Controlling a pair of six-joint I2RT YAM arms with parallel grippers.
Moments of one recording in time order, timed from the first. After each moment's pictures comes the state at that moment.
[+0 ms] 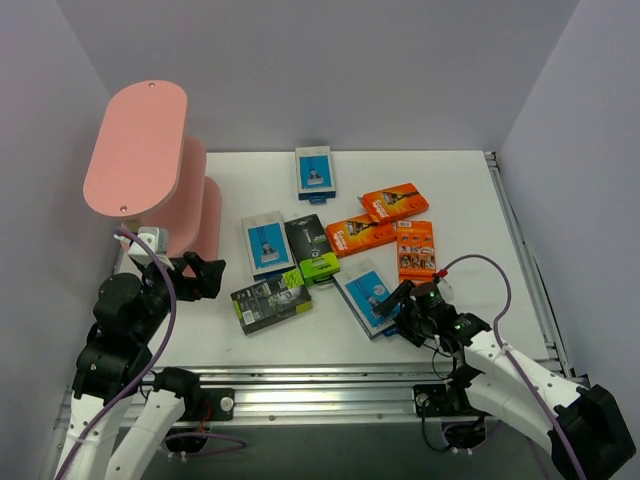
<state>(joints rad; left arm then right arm) -0.28 0.47 0.86 -0.58 0.03 -0.31 0.55 0.82 0.27 -0.32 0.04 1.19</state>
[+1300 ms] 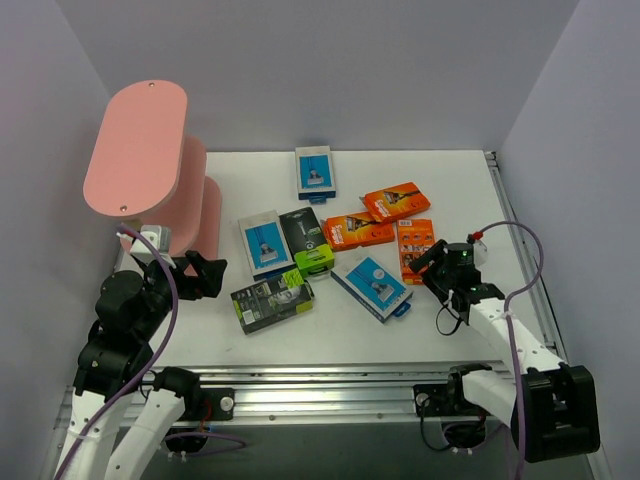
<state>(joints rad) -0.28 0.49 0.86 -0.58 0.04 -0.31 0.13 1.05 0.46 -0.16 0.06 0.91</state>
